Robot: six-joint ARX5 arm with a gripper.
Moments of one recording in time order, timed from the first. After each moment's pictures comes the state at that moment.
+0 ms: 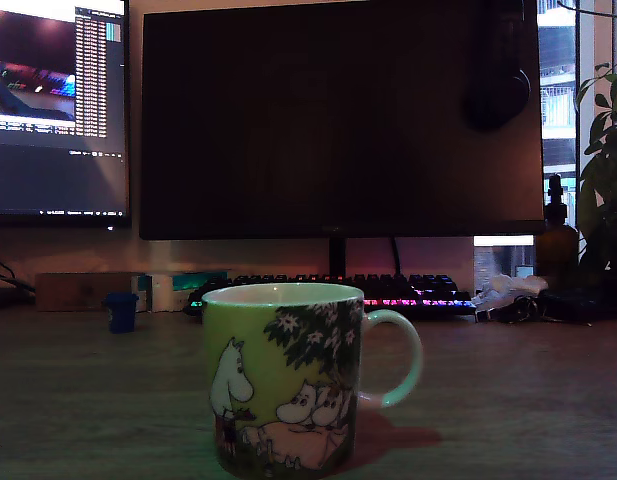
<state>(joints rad) -0.04 0.09 0.18 -0.05 0.17 -0.21</state>
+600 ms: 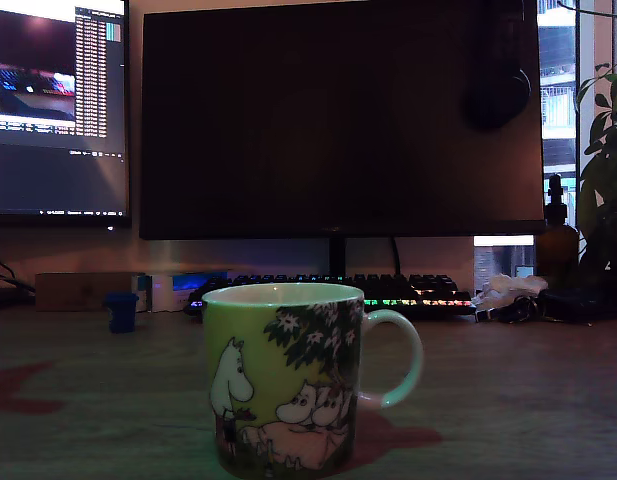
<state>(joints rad) -0.14 0.82 0.18 0.54 0.17 -0.21</state>
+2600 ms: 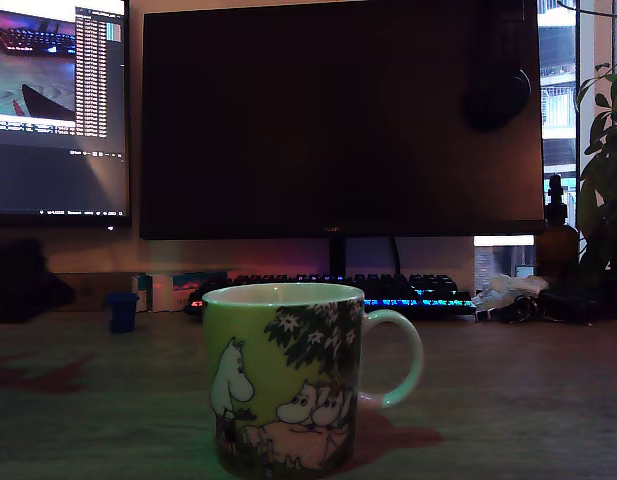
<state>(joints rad) -0.14 1.75 0.24 1.30 0.16 -0.04</state>
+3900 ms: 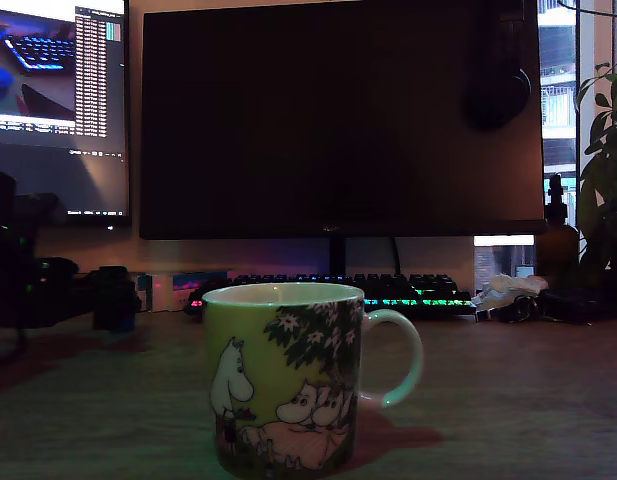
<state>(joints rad) -0.14 2.12 0.72 1.22 0.16 -0.04</state>
